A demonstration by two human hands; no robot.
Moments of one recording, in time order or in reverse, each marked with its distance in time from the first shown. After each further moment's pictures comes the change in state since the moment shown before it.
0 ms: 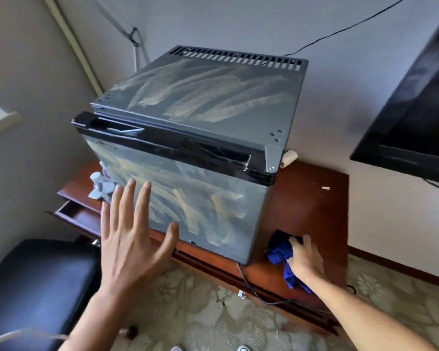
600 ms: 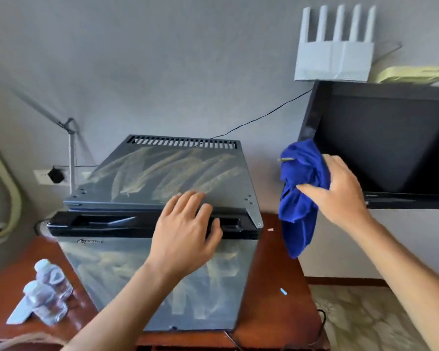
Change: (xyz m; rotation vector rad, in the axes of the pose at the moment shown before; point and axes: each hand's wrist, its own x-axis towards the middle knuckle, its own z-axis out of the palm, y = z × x) left_hand 0.144 0.059 -0.020 -0.213 0.162 0.728; right_hand -0.122 -0.049 -0.370 0.632 0.872 -0.033
